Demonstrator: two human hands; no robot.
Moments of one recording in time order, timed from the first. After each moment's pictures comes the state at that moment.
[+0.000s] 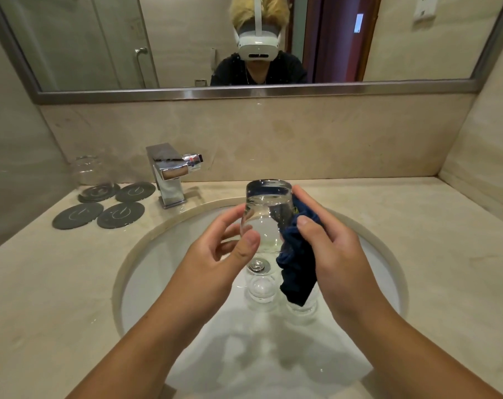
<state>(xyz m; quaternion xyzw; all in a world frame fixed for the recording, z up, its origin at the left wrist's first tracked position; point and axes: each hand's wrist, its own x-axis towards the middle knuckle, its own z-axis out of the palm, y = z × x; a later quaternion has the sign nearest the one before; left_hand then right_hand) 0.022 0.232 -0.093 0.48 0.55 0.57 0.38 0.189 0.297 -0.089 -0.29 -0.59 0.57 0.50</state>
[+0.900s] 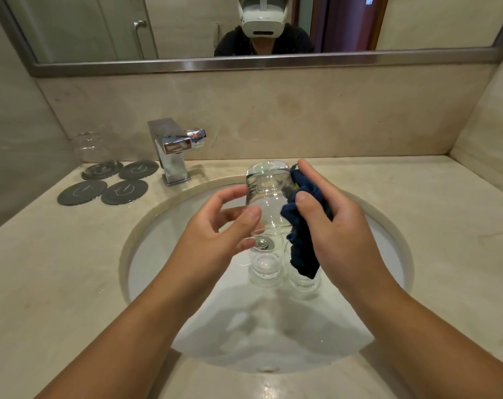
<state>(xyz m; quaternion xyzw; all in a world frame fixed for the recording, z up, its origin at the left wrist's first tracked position) 0.022 0.230 -0.094 0.43 0.54 0.60 0.41 0.188 0.295 -0.092 -0.33 -0.63 0.49 0.50</state>
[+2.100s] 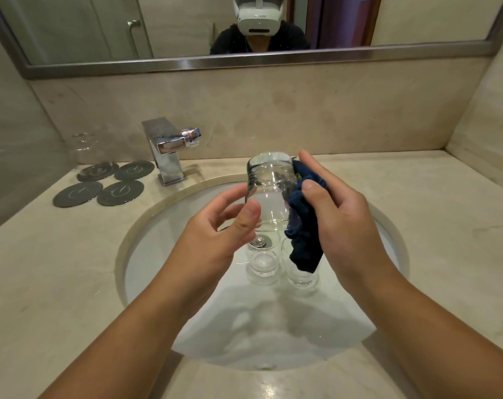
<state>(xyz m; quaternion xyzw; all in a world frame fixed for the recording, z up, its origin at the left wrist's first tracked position) 0.029 0.230 -0.091 0.42 0.50 0.61 0.44 0.193 0.302 -0.090 -0.30 -0.60 0.54 0.51</state>
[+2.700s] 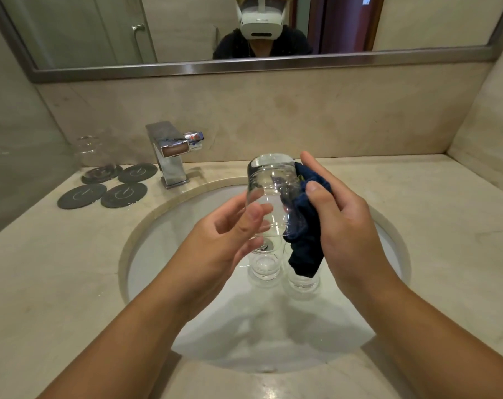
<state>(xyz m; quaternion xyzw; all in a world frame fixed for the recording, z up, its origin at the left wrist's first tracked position) 0.028 0.229 -0.088 0.42 0.49 0.59 0.49 0.192 0.299 -0.088 -0.28 -0.59 0.54 0.53</state>
